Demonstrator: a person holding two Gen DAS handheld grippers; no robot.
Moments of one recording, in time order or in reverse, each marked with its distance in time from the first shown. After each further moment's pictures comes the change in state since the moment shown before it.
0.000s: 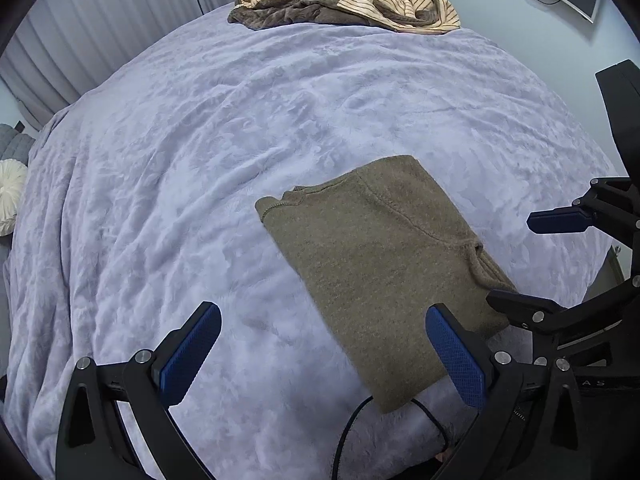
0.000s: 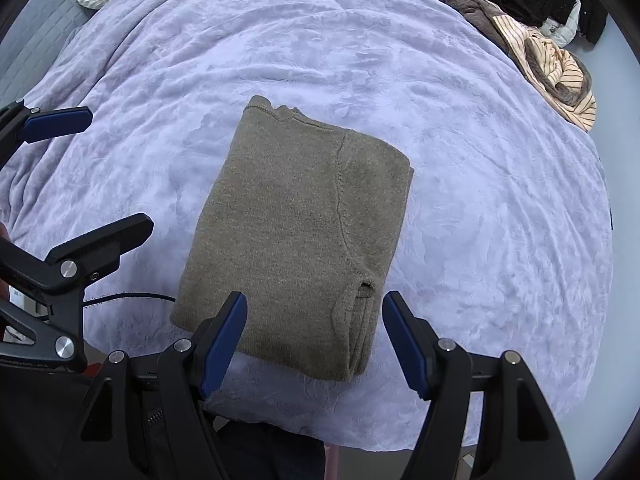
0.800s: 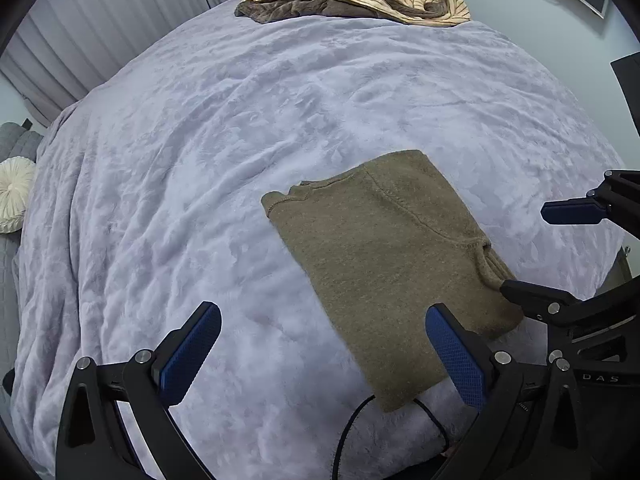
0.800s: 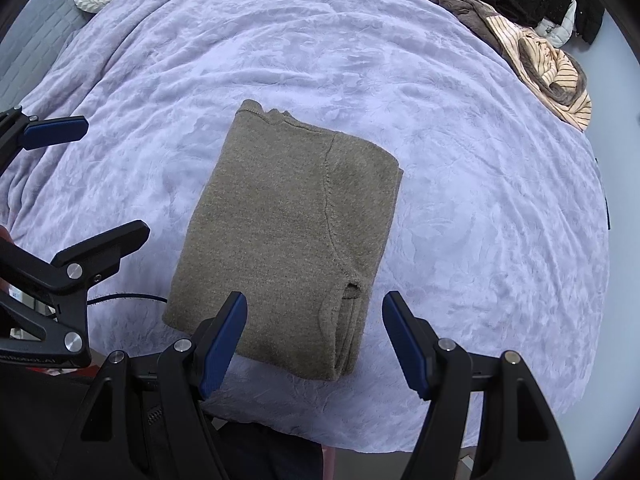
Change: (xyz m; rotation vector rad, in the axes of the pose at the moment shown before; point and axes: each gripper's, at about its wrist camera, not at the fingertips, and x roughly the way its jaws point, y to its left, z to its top) left arm 0.000 -0.005 0.005 -0.014 0.028 0.060; right arm -0.002 -0.012 0.000 -0.002 -0.017 0.000
